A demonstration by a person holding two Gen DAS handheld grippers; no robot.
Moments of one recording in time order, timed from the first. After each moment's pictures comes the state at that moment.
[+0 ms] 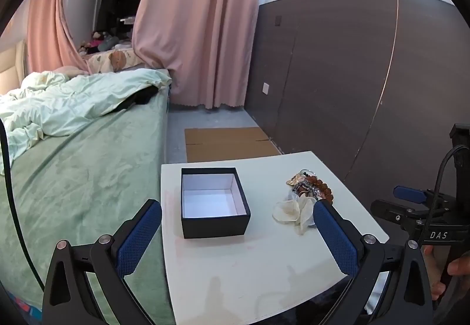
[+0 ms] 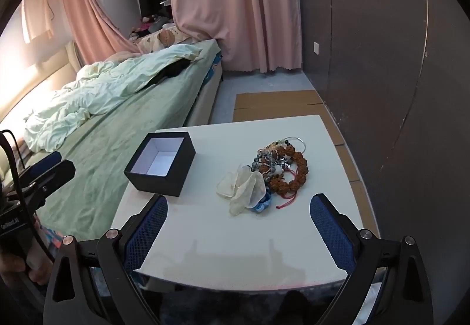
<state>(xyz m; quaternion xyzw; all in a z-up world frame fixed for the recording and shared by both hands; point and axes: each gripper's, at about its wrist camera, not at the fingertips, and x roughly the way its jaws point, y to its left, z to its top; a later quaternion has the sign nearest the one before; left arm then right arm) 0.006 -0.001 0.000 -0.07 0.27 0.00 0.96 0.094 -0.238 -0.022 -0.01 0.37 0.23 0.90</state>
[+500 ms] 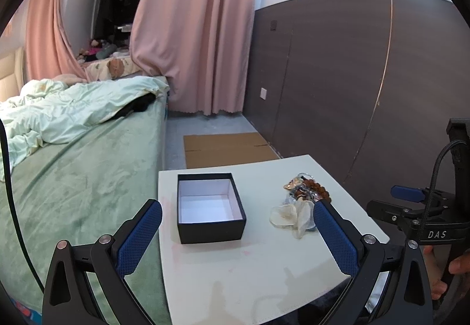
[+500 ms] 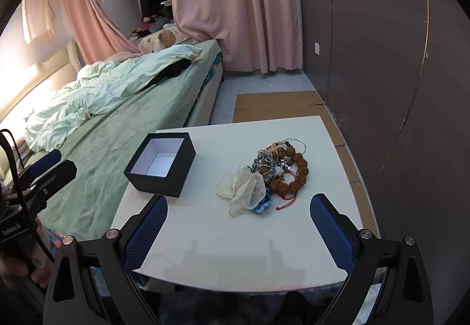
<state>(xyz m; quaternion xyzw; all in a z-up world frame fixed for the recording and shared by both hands) 0.003 -0.009 0.001 -0.06 0.26 0.00 0.96 0.097 -0.240 -0.021 -0.01 0.36 0.23 0.90</state>
